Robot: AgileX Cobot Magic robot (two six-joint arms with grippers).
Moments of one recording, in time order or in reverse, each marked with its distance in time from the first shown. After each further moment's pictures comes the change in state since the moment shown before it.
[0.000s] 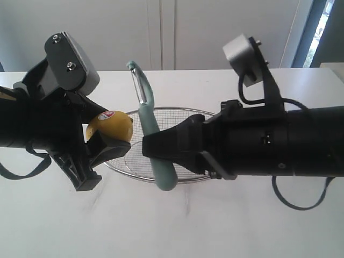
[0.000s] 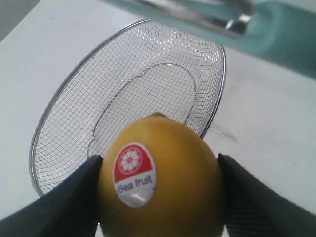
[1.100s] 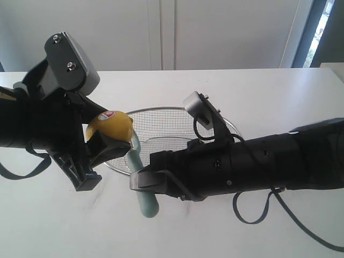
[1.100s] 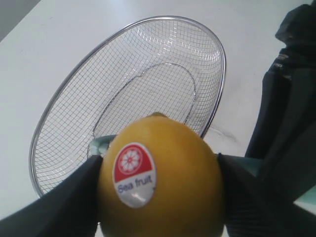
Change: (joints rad) left arm 0.000 0.000 0.000 0.000 0.000 0.000; right arm 0.000 0.370 0.000 0.184 0.087 -0.183
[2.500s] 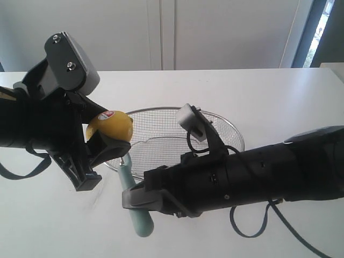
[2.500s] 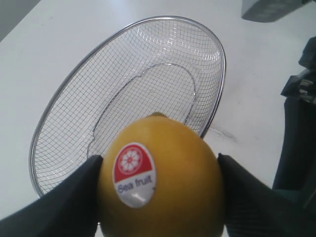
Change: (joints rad) left arm 0.000 0.000 0.000 0.000 0.000 0.000; right arm 0.041 0.000 0.022 -0.007 0.030 -0.002
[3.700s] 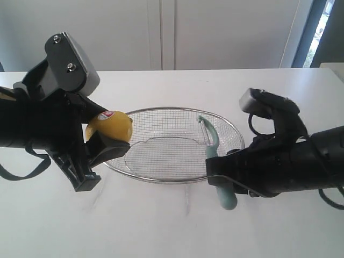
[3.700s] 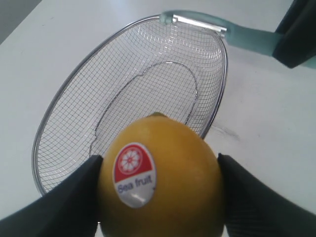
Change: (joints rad) left arm 0.000 0.000 0.000 0.014 0.000 0.000; right arm -0.145 -0.284 0.024 -0.874 -0.342 0.762
